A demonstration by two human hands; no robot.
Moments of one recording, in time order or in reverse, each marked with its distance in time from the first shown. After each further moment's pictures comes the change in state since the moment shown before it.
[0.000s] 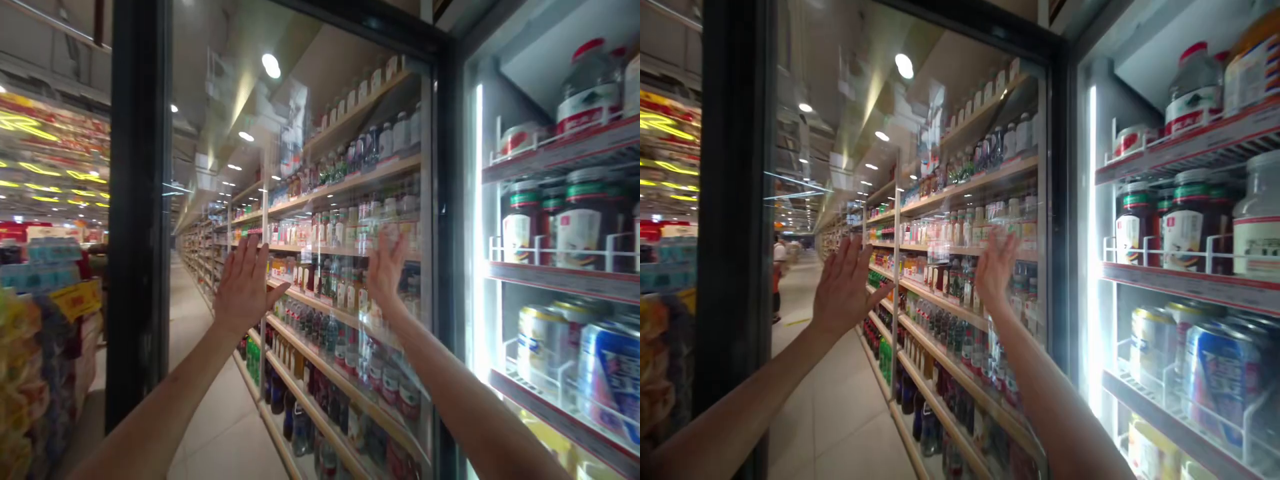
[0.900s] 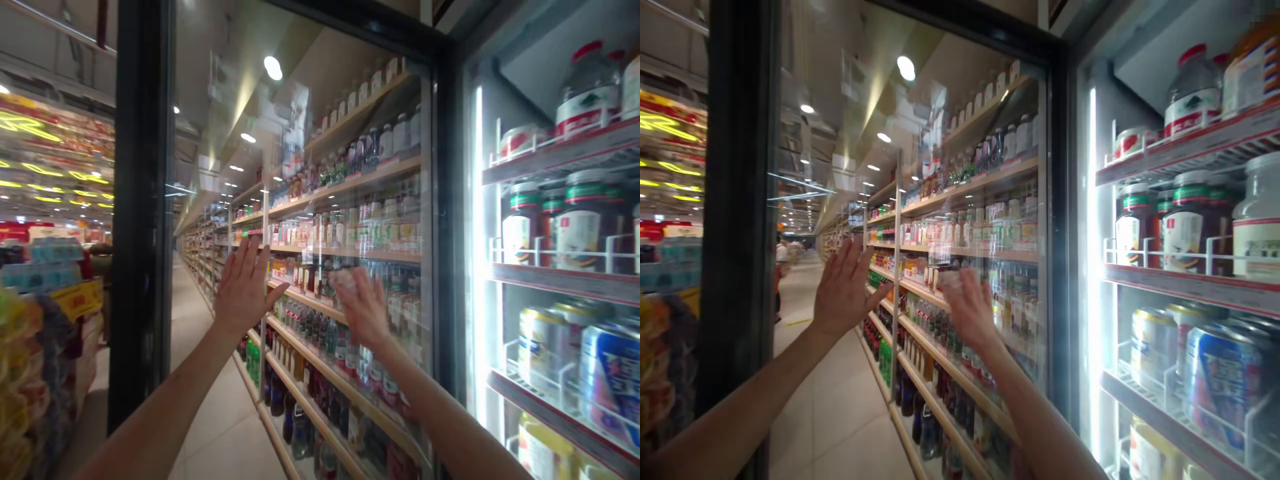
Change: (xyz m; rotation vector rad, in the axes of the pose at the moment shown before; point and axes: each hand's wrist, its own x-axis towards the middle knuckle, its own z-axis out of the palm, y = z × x) left_hand -0.001 -0.002 -0.001 0.018 0.011 0.005; right_hand -0.060 -0.012 -0.016 -0.005 -0.295 -0.349
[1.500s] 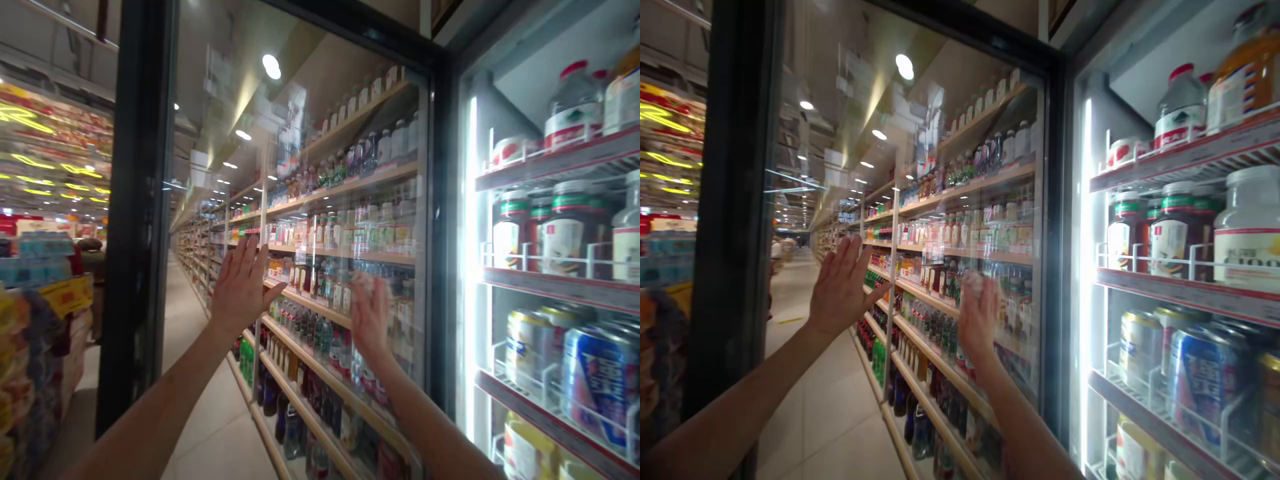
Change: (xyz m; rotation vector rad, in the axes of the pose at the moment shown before) left_hand 0.001 0.004 -0.004 -0.017 -0.023 -0.014; right_hand -0.025 -0.002 -0.005 -0.010 0.121 0.219
